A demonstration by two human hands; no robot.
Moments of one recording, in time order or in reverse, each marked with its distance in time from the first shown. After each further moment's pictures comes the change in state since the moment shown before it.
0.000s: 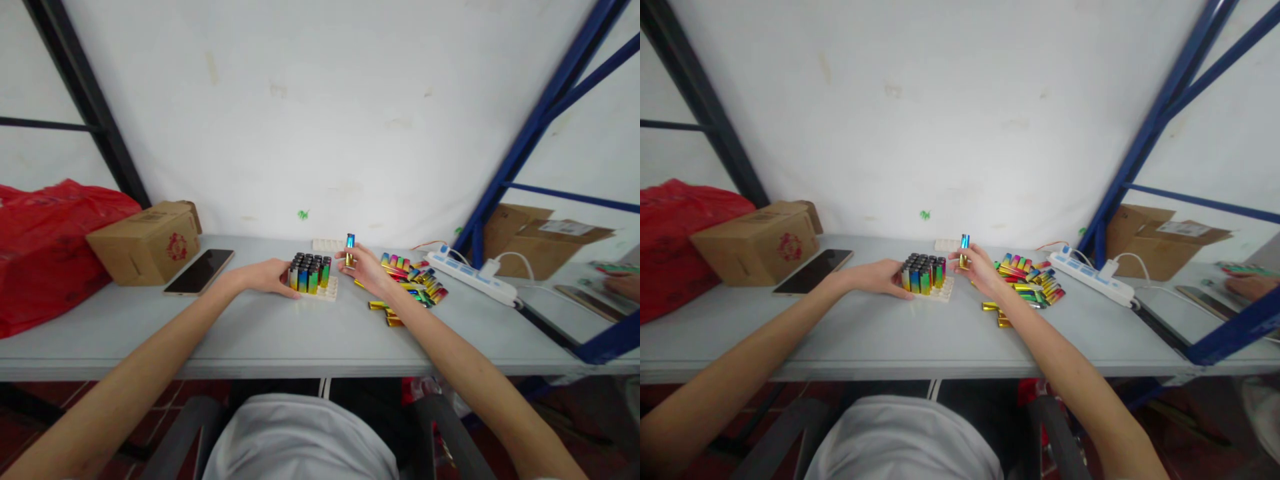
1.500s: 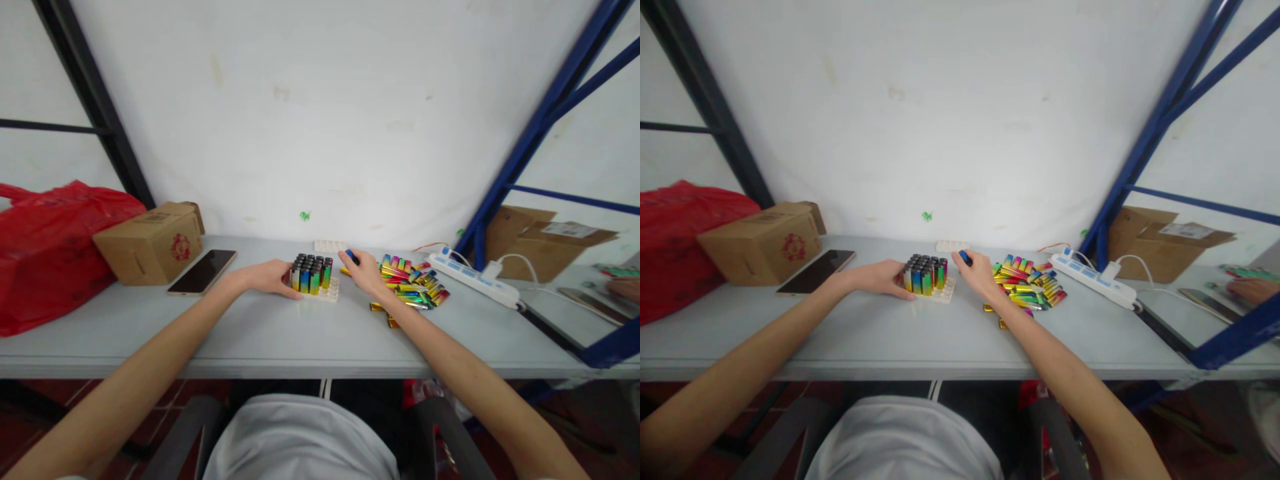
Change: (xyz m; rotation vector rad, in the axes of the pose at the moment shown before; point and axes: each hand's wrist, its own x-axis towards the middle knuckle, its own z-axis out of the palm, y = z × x) left_hand 0.000 0.000 -0.001 -0.031 -0.012 -0.009; right_hand 0.003 0.007 -0.001 -1.180 0.220 -0.419
